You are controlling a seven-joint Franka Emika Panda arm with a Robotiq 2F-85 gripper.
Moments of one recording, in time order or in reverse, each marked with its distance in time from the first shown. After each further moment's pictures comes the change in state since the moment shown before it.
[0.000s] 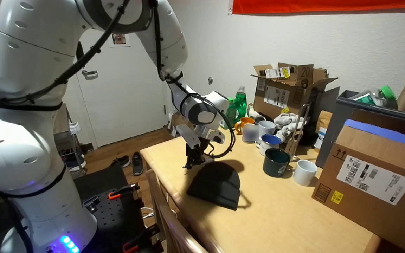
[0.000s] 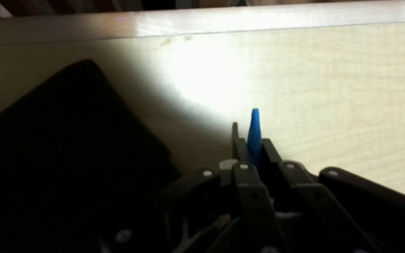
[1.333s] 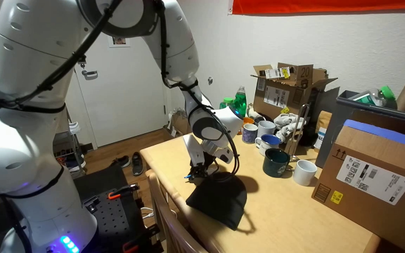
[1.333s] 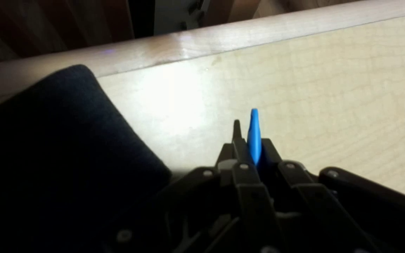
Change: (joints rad) arm -0.161 0.017 0.006 -0.041 0.146 0.003 -0.143
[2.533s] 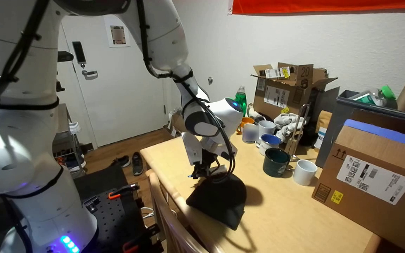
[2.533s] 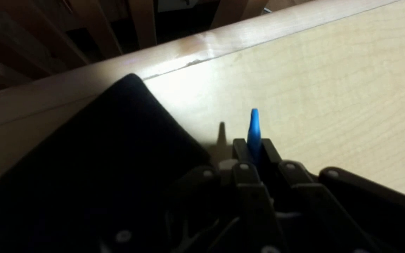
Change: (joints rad) arm -0.033 -0.158 -0.028 -0.135 0.028 0.093 -0.007
